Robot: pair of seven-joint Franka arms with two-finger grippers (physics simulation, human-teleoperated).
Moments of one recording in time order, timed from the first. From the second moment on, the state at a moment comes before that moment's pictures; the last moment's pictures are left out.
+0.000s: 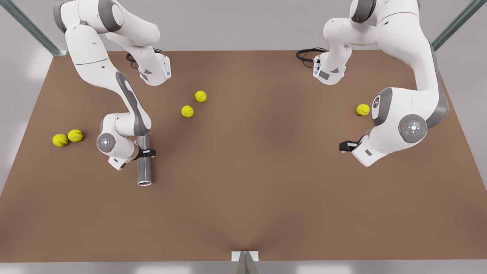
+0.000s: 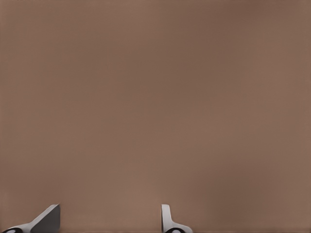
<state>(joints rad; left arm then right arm) -0.17 0.34 0.01 -1.42 -0.01 1.59 -0.09 -0.10 0.40 0.16 -2.13 -0.03 2.38 -0.04</state>
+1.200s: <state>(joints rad) -0.18 0.34 0.01 -1.43 -0.01 1.59 -0.11 -0.15 0.46 0.16 -2.21 -0.05 2.53 -0.06</state>
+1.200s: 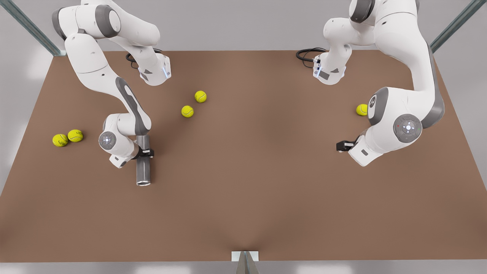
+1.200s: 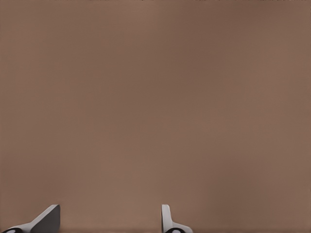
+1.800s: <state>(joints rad) -0.20 0.34 0.01 -1.43 -0.01 1.59 -0.13 -0.14 0.44 0.16 -2.21 -0.05 2.52 -0.07</state>
